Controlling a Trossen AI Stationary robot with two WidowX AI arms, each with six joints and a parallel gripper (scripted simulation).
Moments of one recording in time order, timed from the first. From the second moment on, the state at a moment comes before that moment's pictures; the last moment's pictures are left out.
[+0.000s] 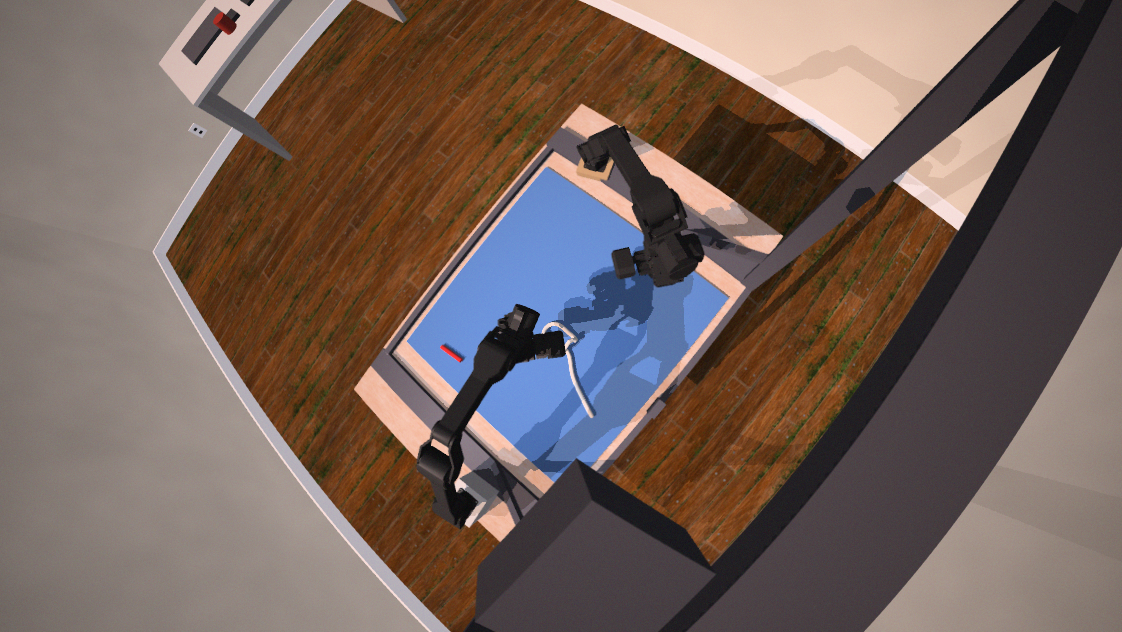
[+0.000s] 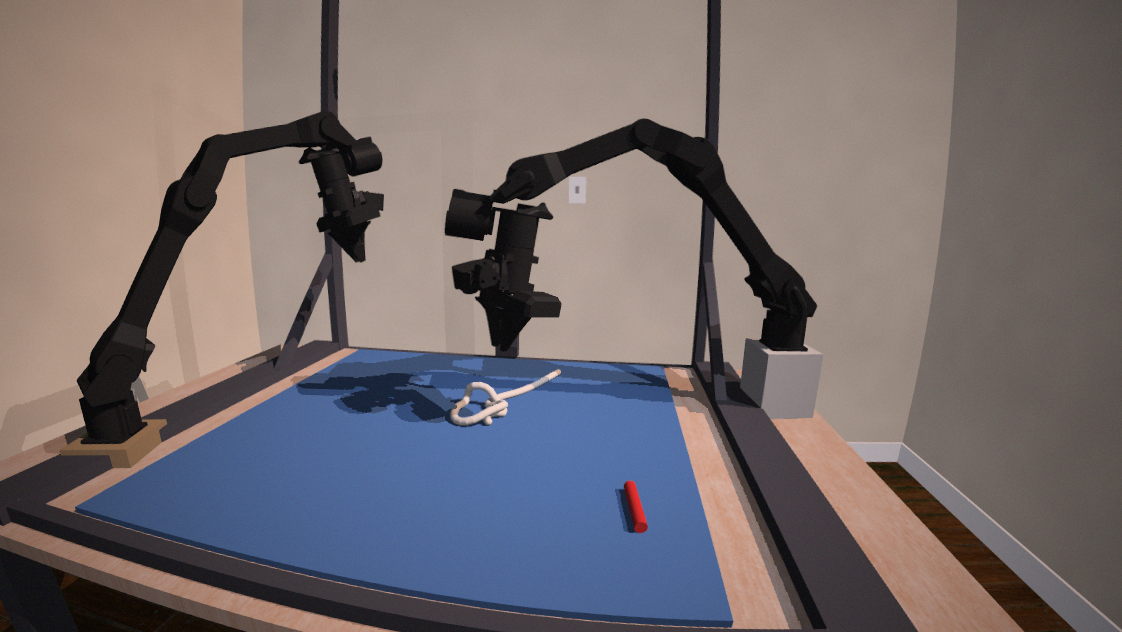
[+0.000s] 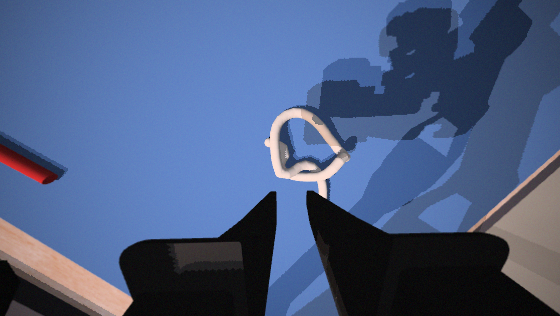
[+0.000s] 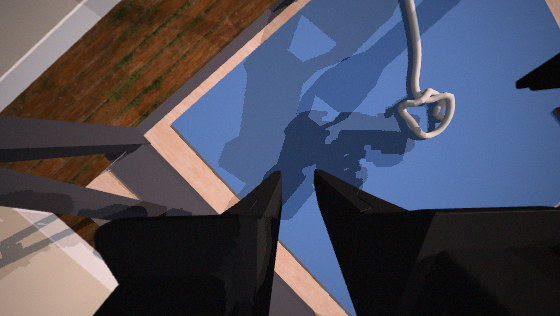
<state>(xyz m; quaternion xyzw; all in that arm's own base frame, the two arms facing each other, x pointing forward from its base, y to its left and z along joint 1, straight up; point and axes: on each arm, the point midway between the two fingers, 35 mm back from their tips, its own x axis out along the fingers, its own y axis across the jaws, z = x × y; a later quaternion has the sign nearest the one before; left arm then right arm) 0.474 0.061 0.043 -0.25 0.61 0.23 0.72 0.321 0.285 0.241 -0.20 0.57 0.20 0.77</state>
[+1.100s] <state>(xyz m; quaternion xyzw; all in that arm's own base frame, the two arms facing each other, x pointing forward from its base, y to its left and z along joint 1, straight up) 0.371 0.140 0.100 -0.25 0.66 0.25 0.66 0.321 0.285 0.241 -0.20 0.57 0.20 0.77</state>
